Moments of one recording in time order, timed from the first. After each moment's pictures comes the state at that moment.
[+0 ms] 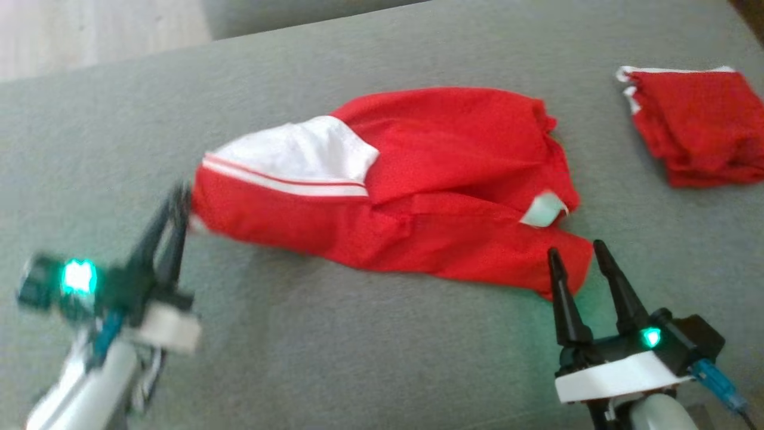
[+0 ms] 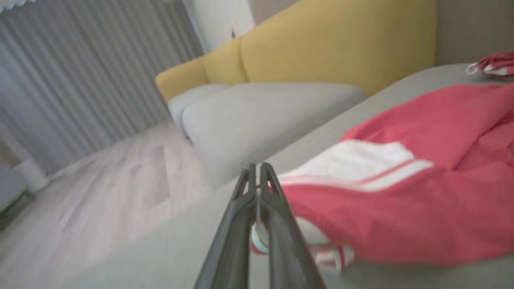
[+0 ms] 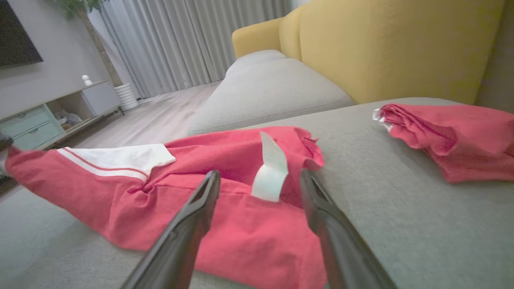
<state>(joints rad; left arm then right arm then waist) -0.40 0.55 -0.61 0.27 -0.33 0.17 -0.26 0.05 -0.04 0.15 0.10 0.22 0.13 -0.26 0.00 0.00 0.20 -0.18</state>
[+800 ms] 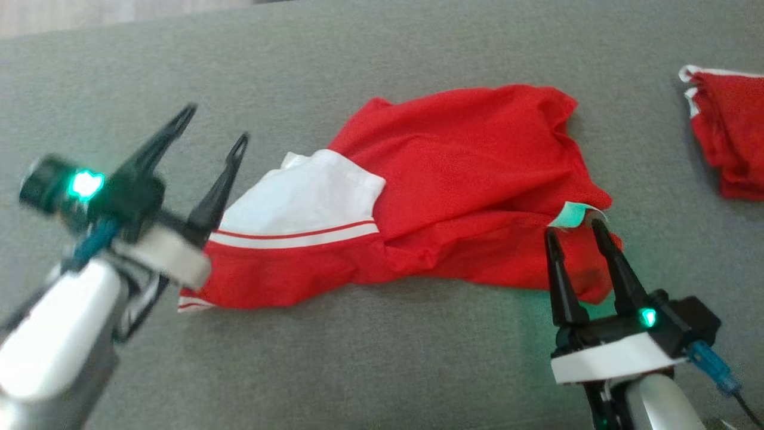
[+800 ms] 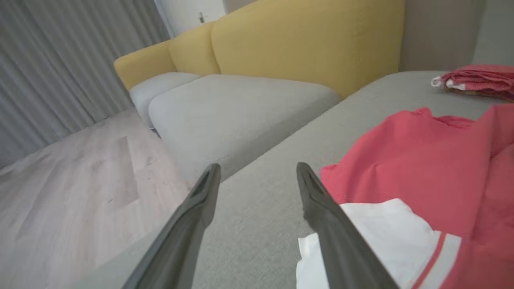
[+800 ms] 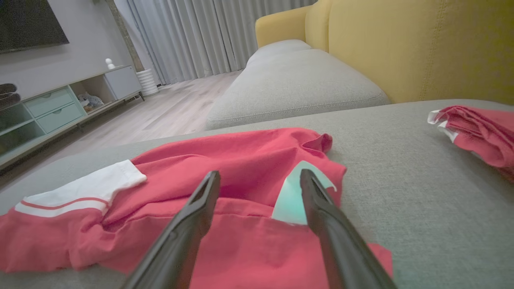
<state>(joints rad) -0.46 0.58 -0.54 0.05 -0.35 -0.02 -0.01 0.00 -0.04 0.14 0.11 0.18 0.13 -0.26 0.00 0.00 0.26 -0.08</state>
